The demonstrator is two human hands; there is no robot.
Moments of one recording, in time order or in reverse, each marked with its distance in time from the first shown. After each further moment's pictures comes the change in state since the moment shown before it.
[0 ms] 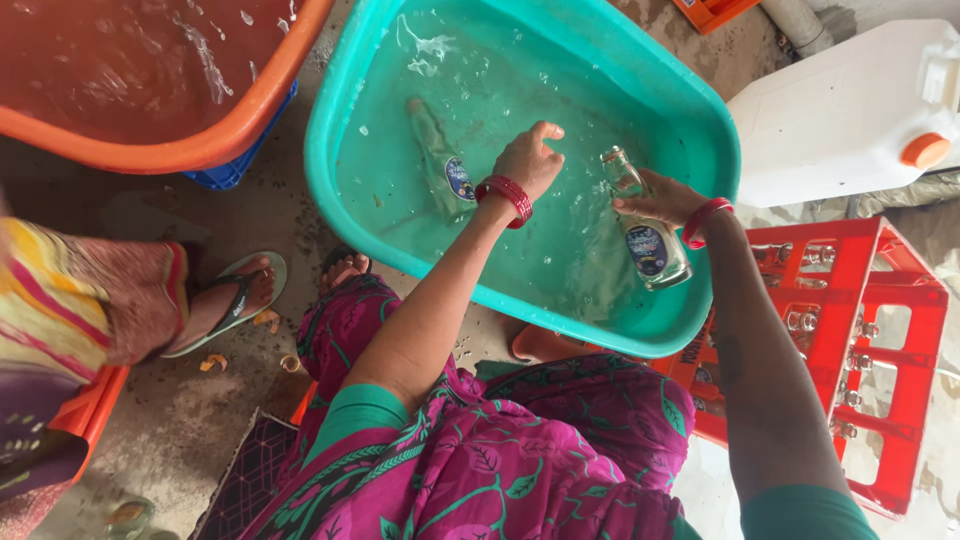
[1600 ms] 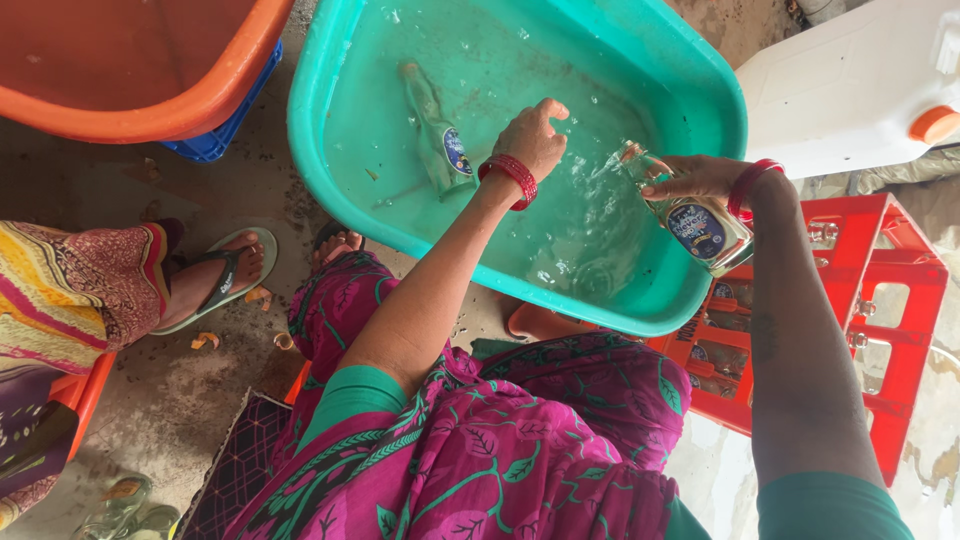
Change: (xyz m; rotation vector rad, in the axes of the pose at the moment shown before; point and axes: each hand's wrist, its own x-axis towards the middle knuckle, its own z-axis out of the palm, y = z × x) left_hand -0.016 0.019 -0.005 0.107 -0.047 -0.060; right_hand -0.045 -0.034 -0.036 -0.140 -0.172 0.260
